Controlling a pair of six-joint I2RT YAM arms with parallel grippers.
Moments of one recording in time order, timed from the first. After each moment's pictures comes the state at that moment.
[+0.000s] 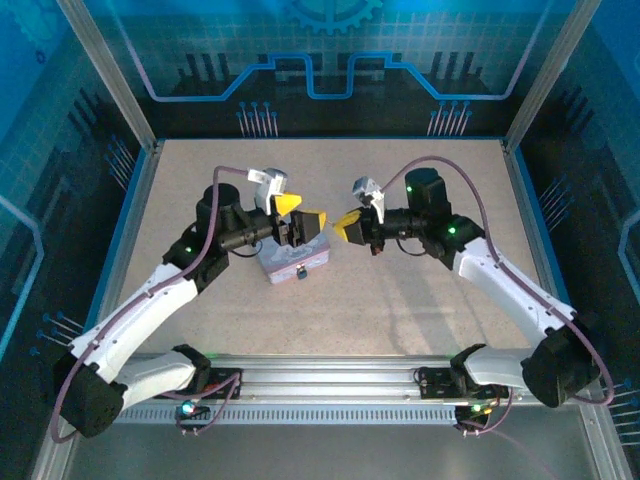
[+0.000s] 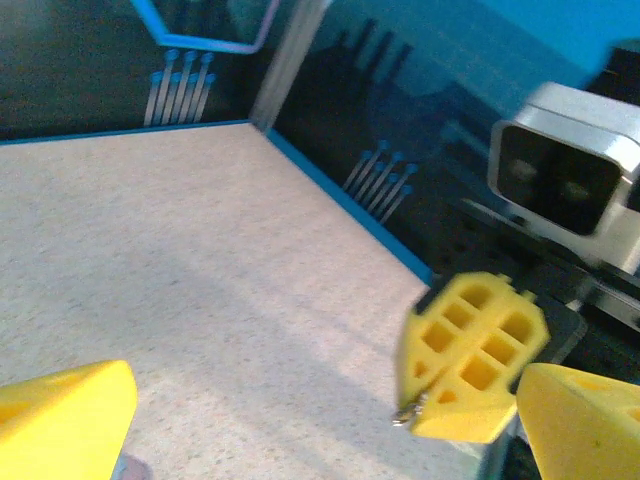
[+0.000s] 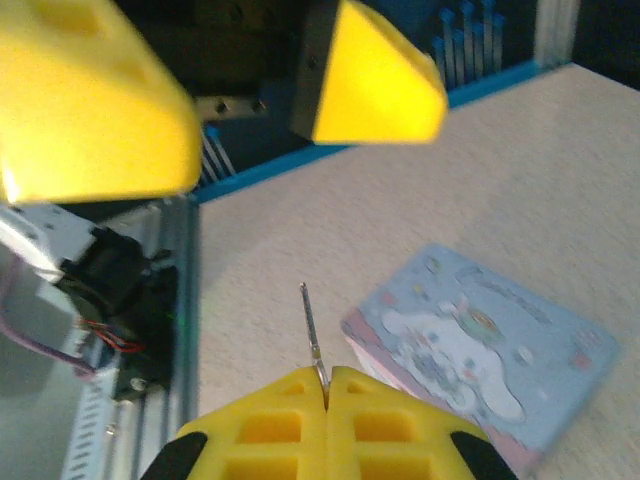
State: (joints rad) left arm -0.49 1.11 0.94 -0.05 0.43 -0.39; right arm 0.48 1.24 1.03 -0.28 -0.80 -0.10
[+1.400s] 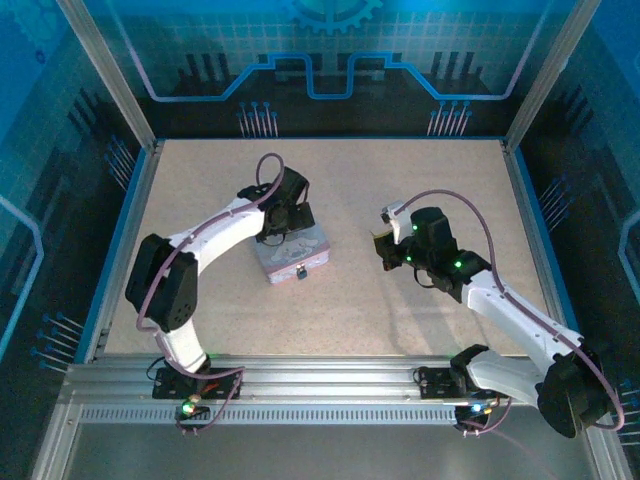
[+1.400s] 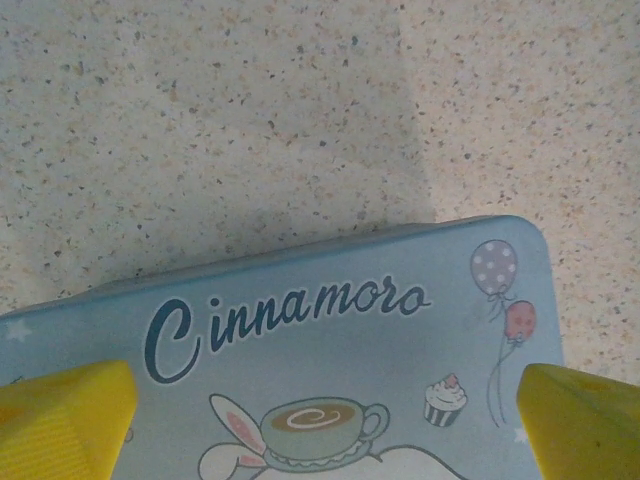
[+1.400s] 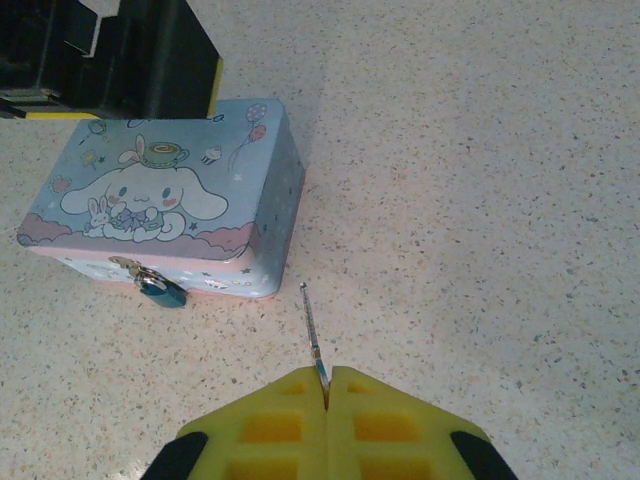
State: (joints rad) left arm -0.49 1.77 1.36 -0.74 -0.20 -0.82; right arm 0.48 1.09 0.74 -0.28 -0.18 0.09
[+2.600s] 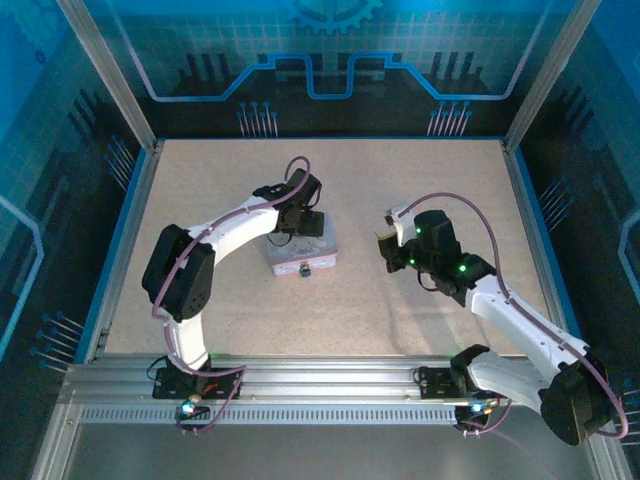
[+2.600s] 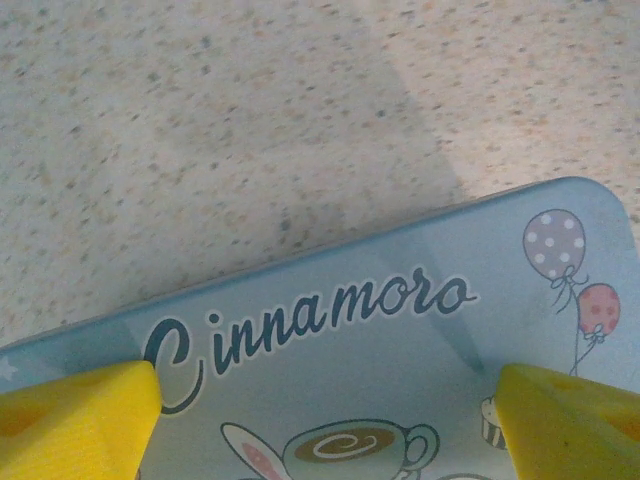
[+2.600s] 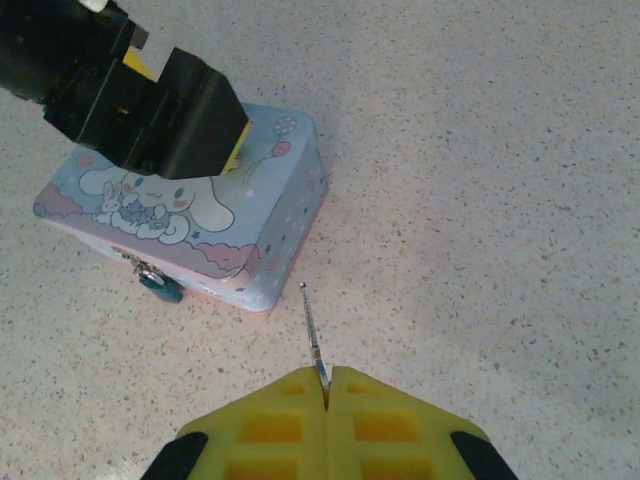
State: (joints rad) left arm -0.53 1.88 1.42 -0.68 -0.14 -0.46; right arm 0.48 1.04 0.73 -0.31 -0.14 0.08
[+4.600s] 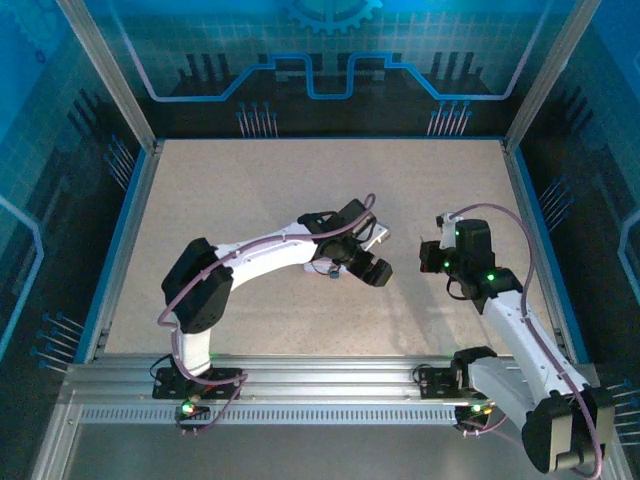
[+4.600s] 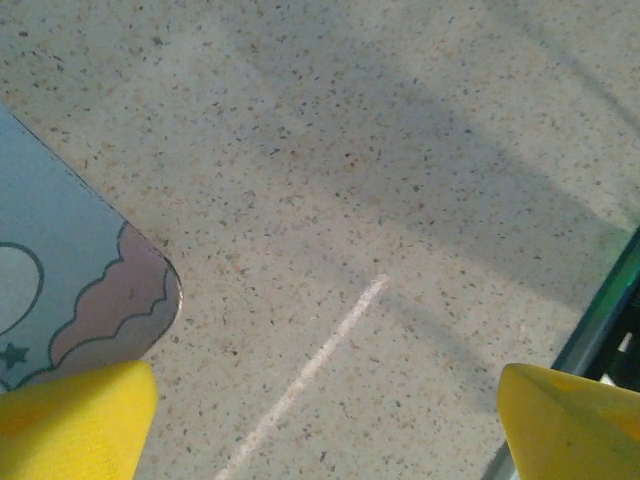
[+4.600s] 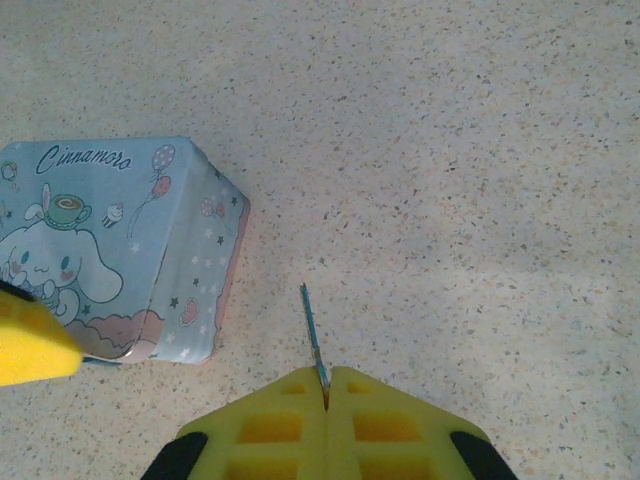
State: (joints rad) left arm -0.85 1.90 1.47 -0.60 0.29 -0.28; right arm 0.15 0.91 0.63 -0.44 -0.17 0.25
